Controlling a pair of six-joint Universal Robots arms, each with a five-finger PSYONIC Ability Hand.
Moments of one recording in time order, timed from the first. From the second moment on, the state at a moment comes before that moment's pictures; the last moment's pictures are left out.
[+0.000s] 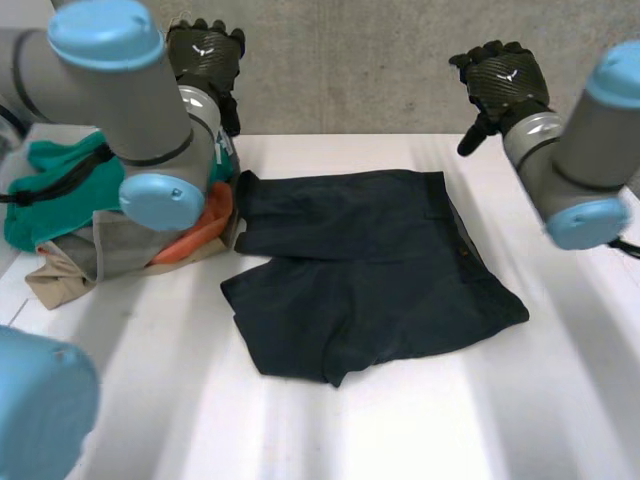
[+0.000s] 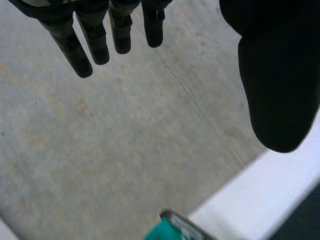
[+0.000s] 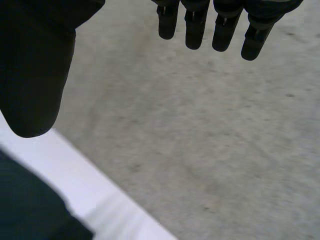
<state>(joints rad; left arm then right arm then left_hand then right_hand) 4.19 -2.50 -0.28 2.90 -1.78 3.50 1.88 -0.81 0.77 -0.06 1.46 2.83 0.19 0.21 0.21 0.20 0.05 0.22 0.20 0.21 0.21 0.04</state>
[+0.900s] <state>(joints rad) 3.98 -2.11 -1.43 2.97 -1.66 3.33 1.53 -1.02 1.61 0.15 0.83 2.16 0.32 0.30 0.30 0.30 0.12 0.66 0.66 0.64 0.64 0.45</state>
